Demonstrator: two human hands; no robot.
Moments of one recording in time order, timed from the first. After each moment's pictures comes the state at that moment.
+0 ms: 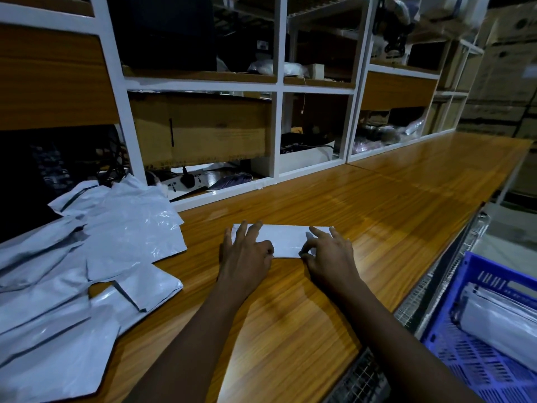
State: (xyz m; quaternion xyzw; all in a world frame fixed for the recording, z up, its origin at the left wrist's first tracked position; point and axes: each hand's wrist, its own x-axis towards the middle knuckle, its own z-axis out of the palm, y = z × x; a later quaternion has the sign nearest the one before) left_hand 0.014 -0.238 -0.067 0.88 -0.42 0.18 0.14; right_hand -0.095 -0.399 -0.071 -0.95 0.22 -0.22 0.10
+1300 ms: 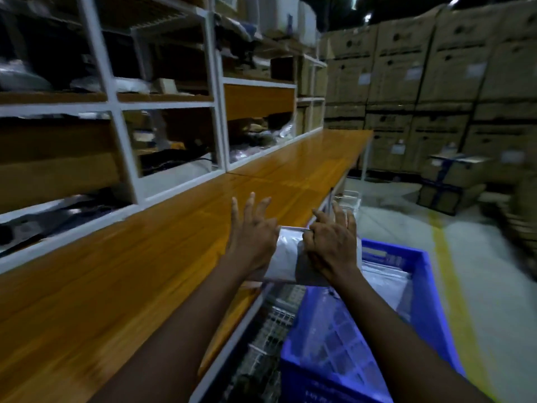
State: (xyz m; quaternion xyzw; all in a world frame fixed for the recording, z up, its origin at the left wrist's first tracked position) left_hand -0.141 -0.479 -0.009 0.72 -0.61 0.28 0.18; right_hand -0.293 -0.571 -0.034 -0.83 0.41 -0.36 -0.06
